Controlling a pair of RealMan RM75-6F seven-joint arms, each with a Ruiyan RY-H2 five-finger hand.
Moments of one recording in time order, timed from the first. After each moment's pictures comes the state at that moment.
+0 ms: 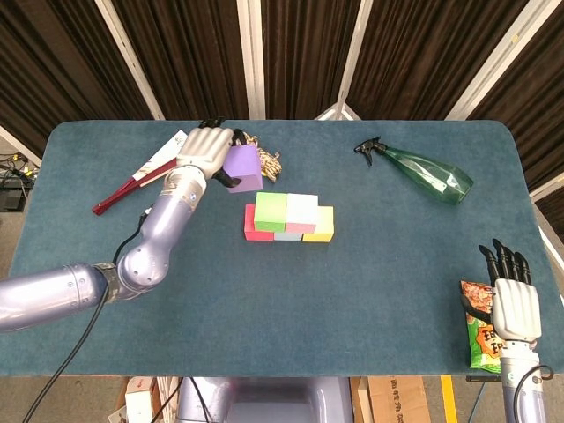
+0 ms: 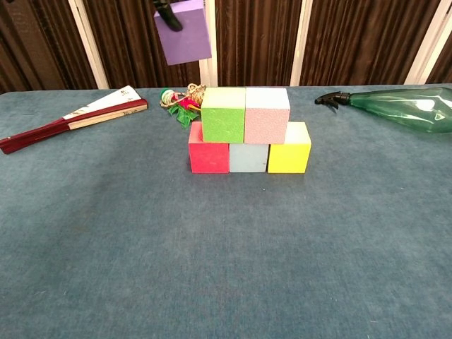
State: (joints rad) left arm -1.38 -1.24 -0.40 -1.53 -0.03 0.82 0.82; right arm 0.11 -1.31 0.15 -1.53 -1.34 1.45 -0.05
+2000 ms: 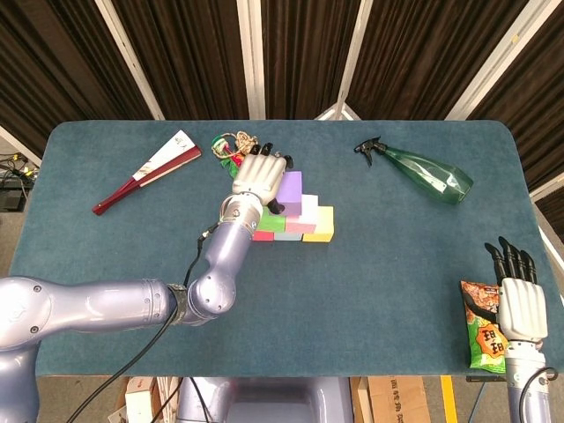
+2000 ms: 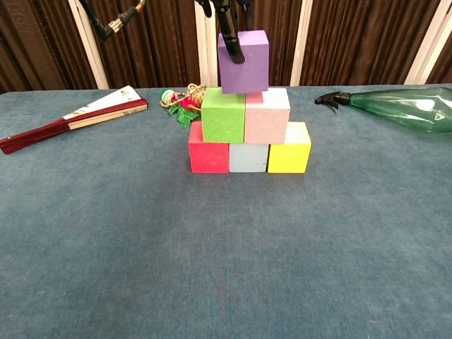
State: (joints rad) left arm -1.56 -1.44 -0.40 -1.51 -0.16 1.00 0.94; right arm 0.10 -1.29 0.16 -1.54 -1.35 1.47 0.00
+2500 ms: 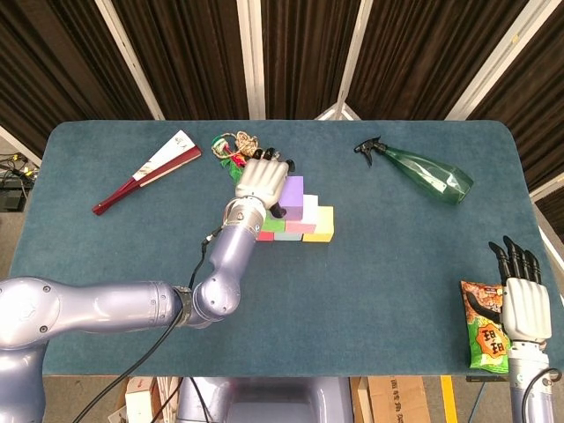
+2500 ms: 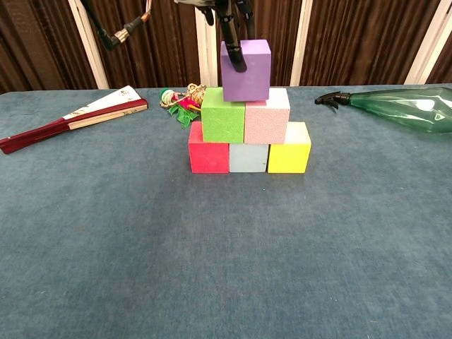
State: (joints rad) left arm -1.56 -1.47 -0.41 -1.49 -0.17 1.01 0.96; right arm 0.09 -1.28 0.17 -1.55 -1.35 1.48 0.01
